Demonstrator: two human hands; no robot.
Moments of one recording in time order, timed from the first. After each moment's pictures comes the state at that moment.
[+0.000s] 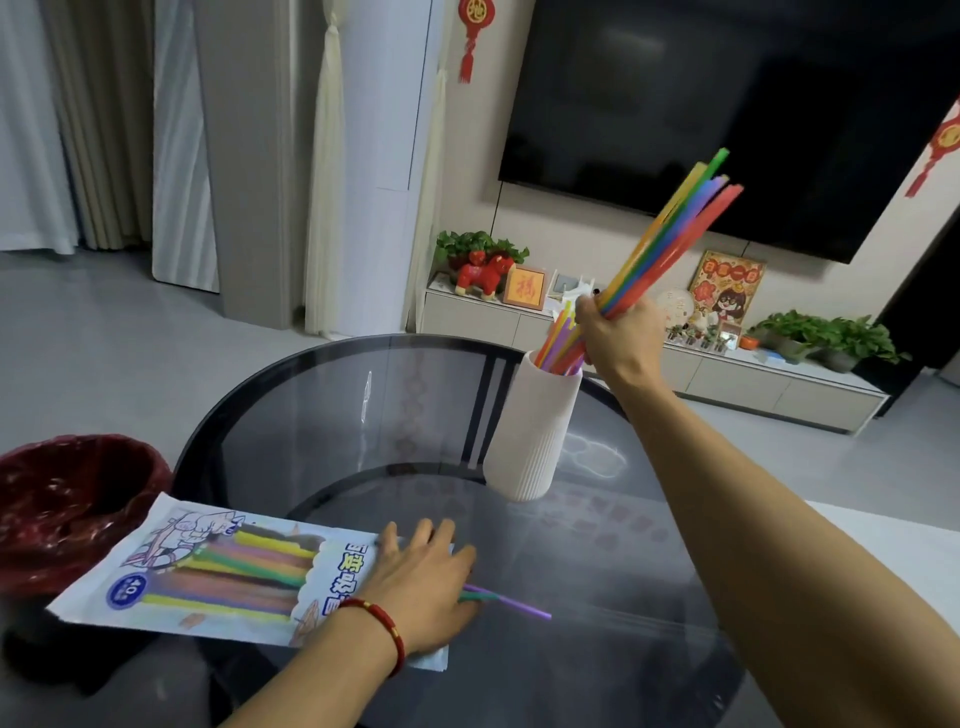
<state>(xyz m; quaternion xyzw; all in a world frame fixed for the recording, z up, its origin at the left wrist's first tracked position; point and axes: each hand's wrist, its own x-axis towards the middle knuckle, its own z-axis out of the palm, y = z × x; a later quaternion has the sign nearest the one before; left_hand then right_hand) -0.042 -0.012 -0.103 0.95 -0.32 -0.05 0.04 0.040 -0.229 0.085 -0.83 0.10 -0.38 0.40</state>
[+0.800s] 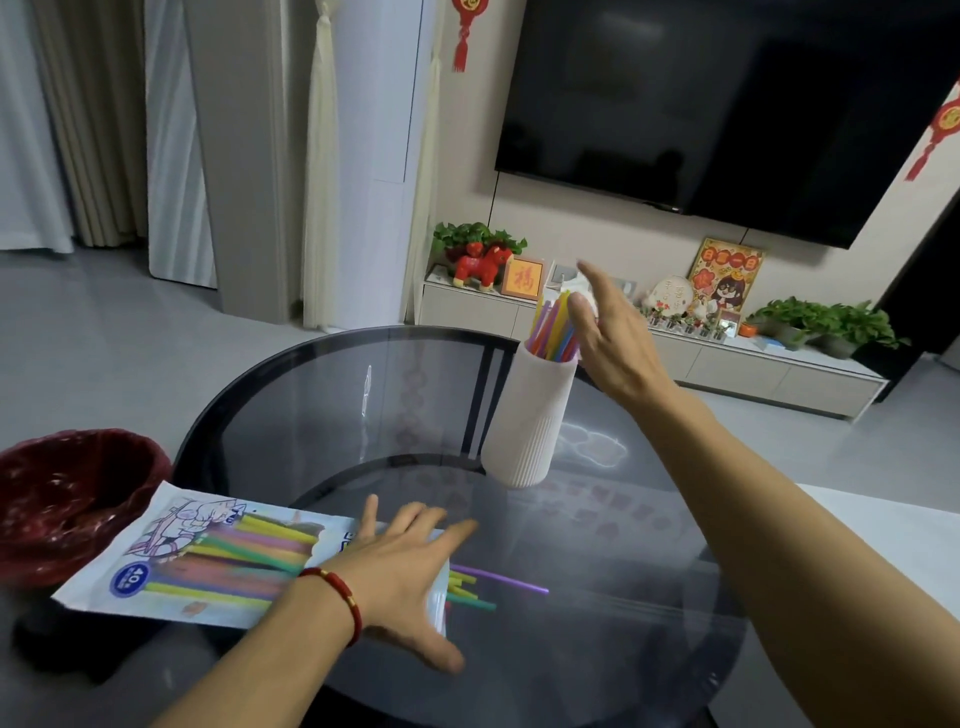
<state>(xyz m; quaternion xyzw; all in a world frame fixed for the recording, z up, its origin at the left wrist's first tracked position) -0.036 0.018 -0.086 0.92 -0.36 -0.15 0.05 0.016 -0.239 0.075 -0.92 -0.06 -0.31 0.23</state>
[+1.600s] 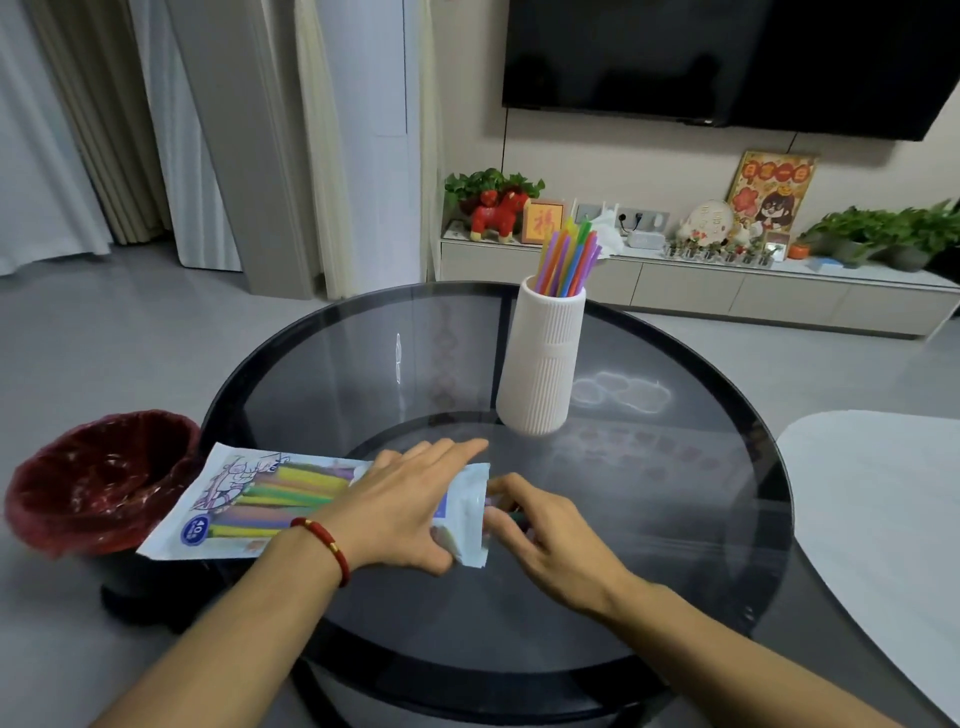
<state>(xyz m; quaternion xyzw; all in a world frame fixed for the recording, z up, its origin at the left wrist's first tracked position) -0.025 0.024 -0.086 0.91 -0.40 -0.03 0.13 -0.099 -0.187 -0.118 -0.91 -0.15 -0.06 0.38</state>
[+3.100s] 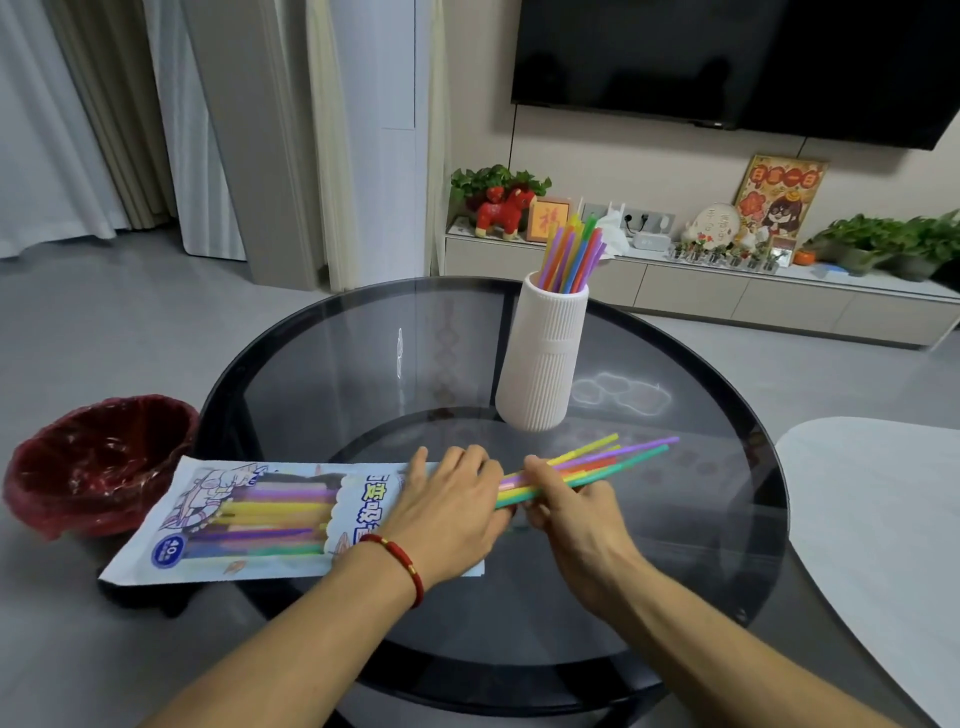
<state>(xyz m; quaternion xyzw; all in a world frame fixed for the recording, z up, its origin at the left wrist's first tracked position) -0.056 -0.033 -0.096 0.95 -0.31 0.02 0.06 -0.098 -0.179 -0.098 -0.63 0.18 -0.09 0.75</state>
